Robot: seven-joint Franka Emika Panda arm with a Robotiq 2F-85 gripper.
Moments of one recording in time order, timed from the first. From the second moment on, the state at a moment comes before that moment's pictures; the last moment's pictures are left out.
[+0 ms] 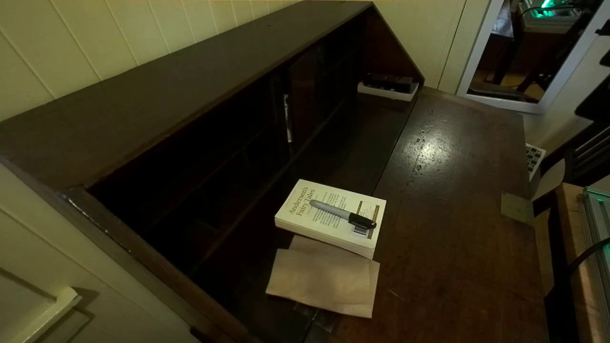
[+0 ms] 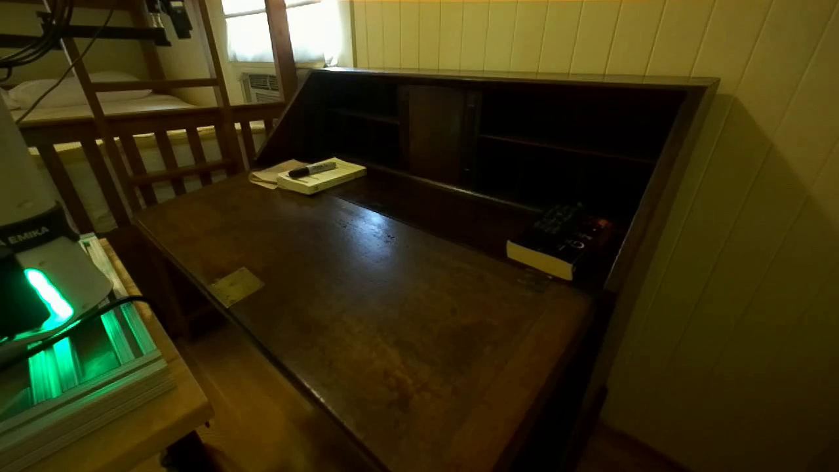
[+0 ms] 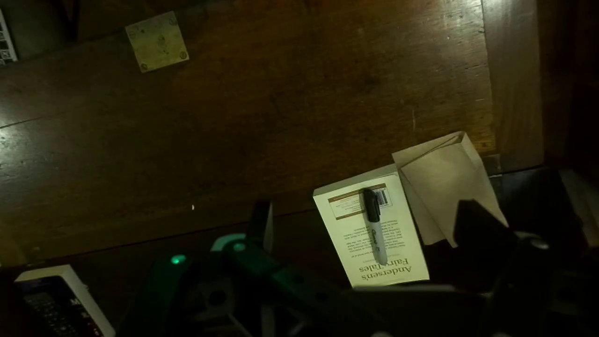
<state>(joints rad) 0.04 -0.81 0.34 -2.54 0.08 1.82 0.53</state>
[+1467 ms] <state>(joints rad) -0.16 -0.68 0.34 -2.60 -0.11 2.18 0.71</state>
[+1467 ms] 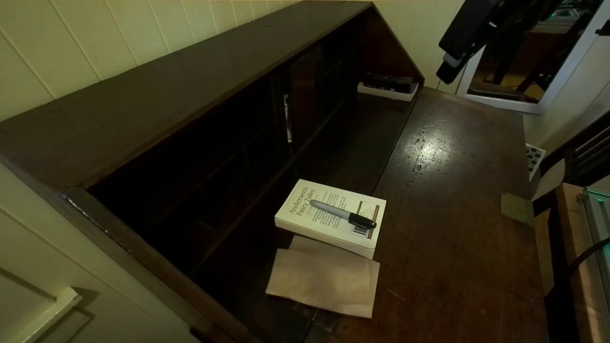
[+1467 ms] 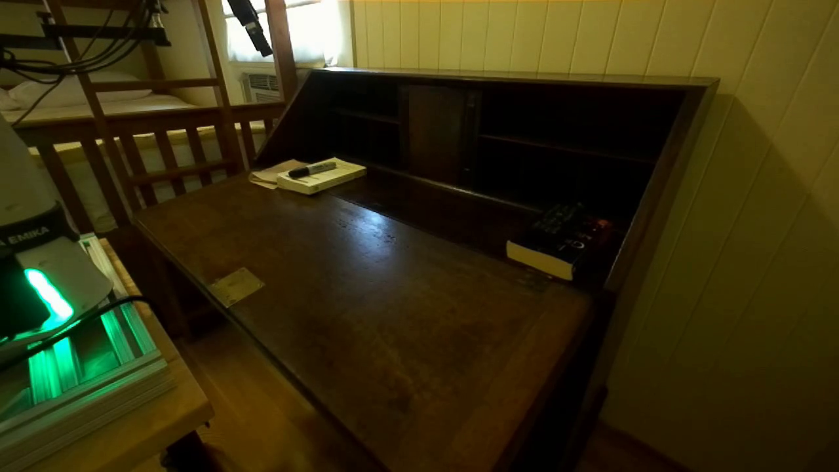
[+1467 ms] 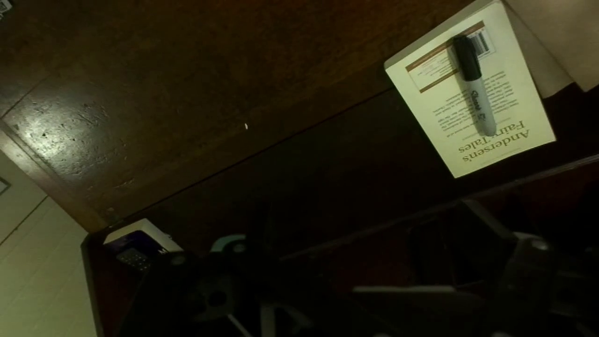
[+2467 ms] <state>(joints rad) -0.23 -0.40 0.33 -2.53 -0.28 2.48 0.77</state>
